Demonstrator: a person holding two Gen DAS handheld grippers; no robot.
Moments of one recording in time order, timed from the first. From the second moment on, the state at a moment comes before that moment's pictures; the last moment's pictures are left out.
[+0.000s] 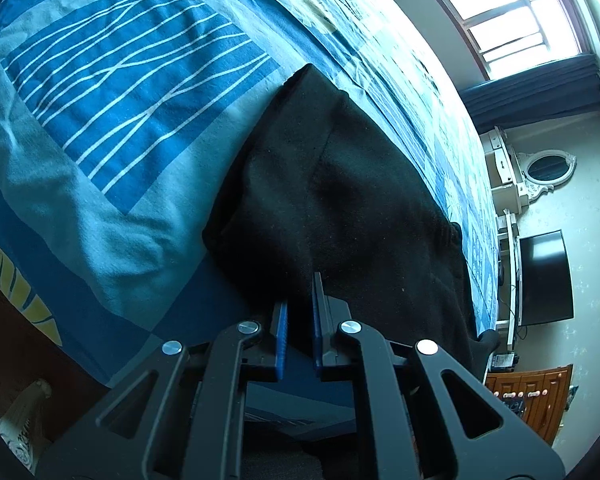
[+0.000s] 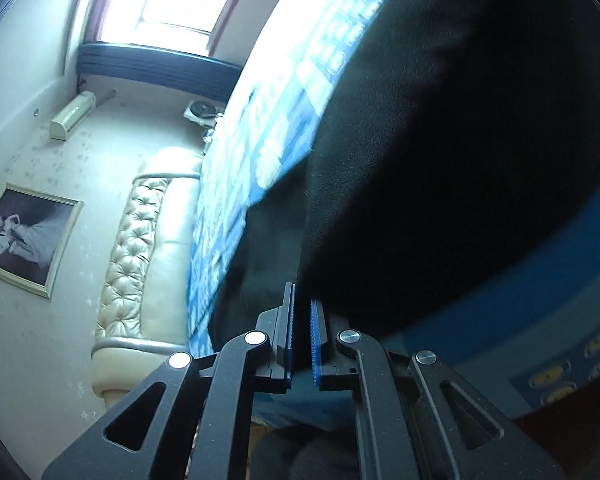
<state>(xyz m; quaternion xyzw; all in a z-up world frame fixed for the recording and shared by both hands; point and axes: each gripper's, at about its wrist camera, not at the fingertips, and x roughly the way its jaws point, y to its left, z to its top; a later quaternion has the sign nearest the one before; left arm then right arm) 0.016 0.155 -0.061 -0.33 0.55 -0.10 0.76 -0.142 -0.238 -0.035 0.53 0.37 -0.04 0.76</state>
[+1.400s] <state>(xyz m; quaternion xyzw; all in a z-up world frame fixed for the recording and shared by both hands) -0.006 -0.063 -0.039 -0.16 0.51 -0.20 0.82 -0.179 -0.588 -0.031 0.57 0.18 -0.27 0.76</state>
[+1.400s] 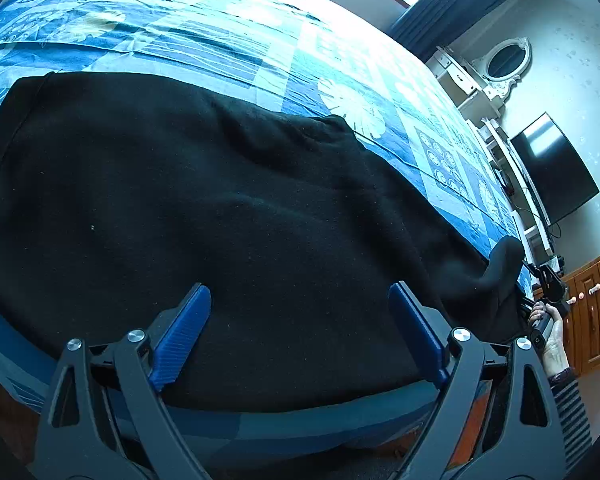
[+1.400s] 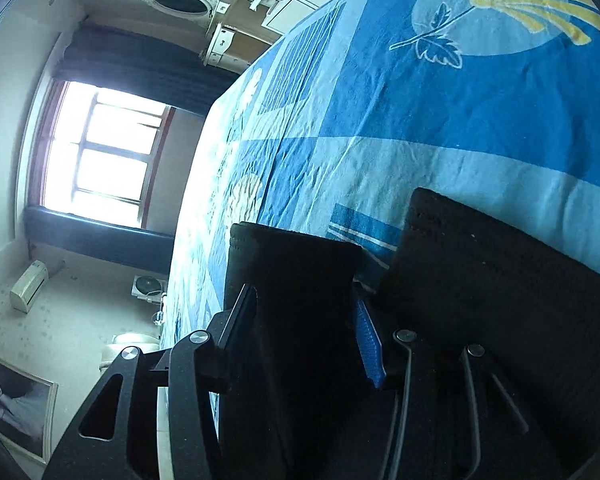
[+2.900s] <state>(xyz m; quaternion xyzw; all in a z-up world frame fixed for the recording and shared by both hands) -0.012 -0.073 -0.038 -0.13 0.52 -0.17 0.83 -0.261 -0.594 0.013 0.45 0.31 -0.24 0.80</state>
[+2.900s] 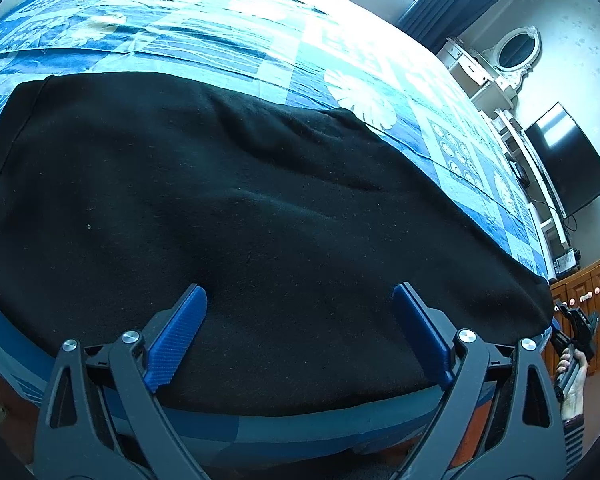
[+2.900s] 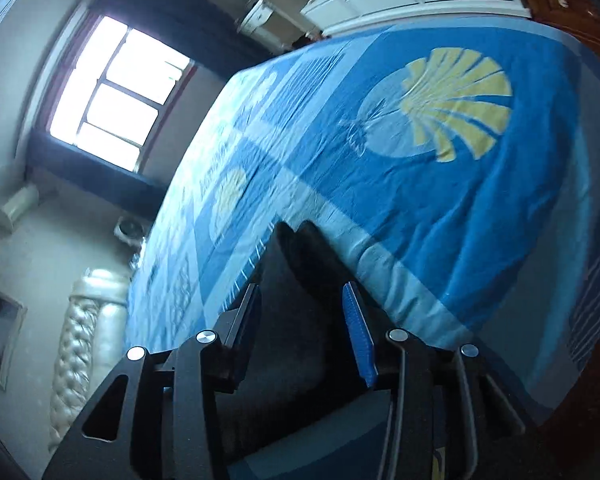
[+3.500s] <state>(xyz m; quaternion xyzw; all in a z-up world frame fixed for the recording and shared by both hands) -0.012 -0.080 -0.038 -0.11 0.52 -0.17 0.83 -0.277 -0.607 0.012 0.36 0.39 -0.34 0.78</state>
